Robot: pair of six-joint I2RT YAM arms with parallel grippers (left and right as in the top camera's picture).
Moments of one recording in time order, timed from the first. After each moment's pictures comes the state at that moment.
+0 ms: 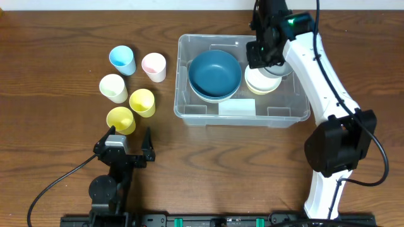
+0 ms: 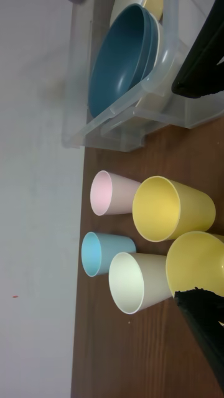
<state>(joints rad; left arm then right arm) -0.04 0.01 0.02 -0.11 0.07 -0.11 0.29 2.08 2.00 -1.17 -0.05 0.13</state>
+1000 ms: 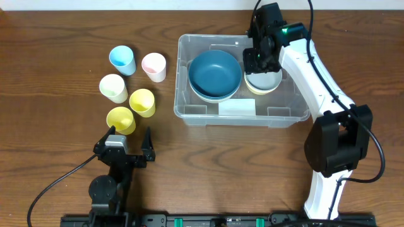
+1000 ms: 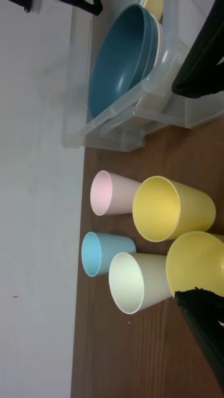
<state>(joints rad) -0.04 0.01 0.02 -0.11 0.07 -0.11 0.29 2.08 1.87 -1.04 -0.08 0.16</state>
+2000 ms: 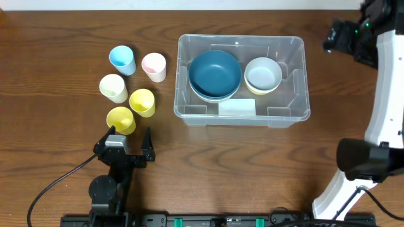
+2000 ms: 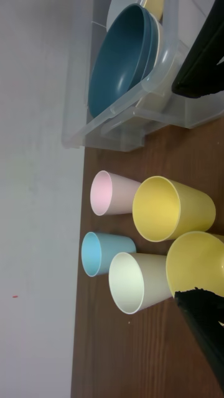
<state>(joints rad) -0.04 0.01 0.02 -0.11 0.07 -0.11 -0.11 1.99 2.37 -1.69 0.12 0.36</state>
